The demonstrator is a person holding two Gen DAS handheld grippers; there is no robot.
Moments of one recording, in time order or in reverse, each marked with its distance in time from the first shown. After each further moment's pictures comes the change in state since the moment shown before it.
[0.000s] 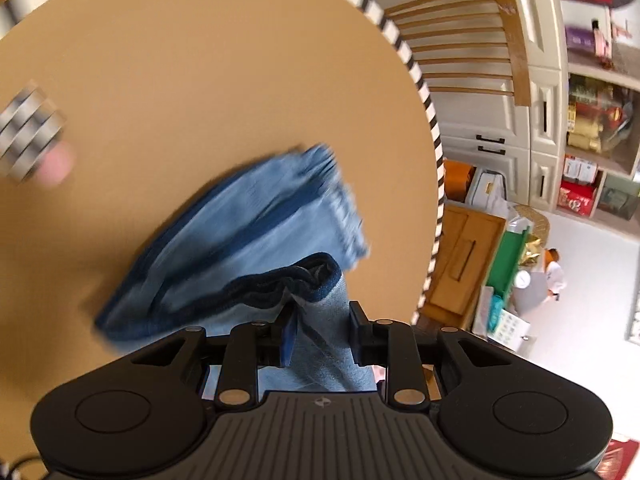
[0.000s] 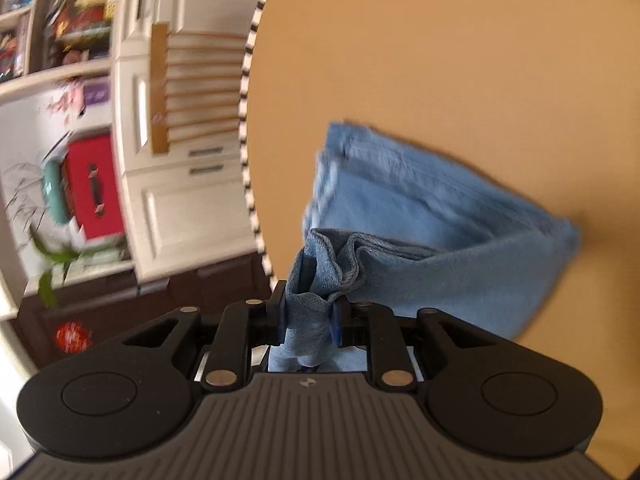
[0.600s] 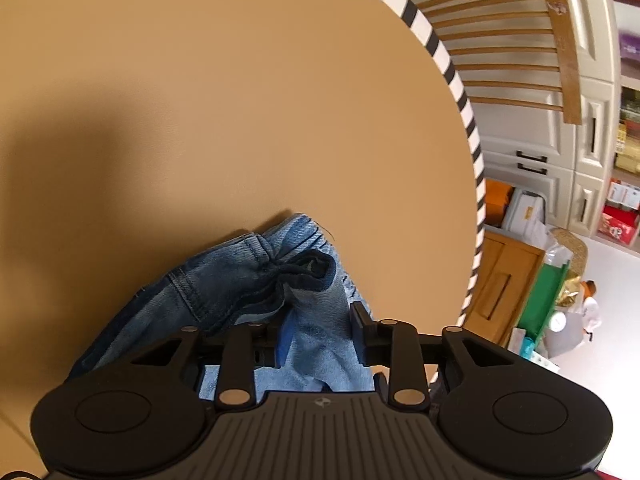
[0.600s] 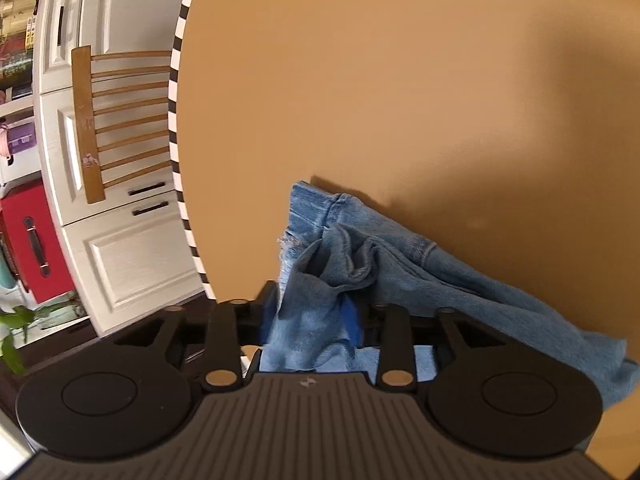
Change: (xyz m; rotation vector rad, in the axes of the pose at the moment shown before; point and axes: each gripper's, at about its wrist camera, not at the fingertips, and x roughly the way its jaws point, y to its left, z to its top) left arm 0.089 -0.019 0.074 -0.059 0.020 0.068; right arm 0.103 -0.005 0.083 0.101 0.017 -0.113
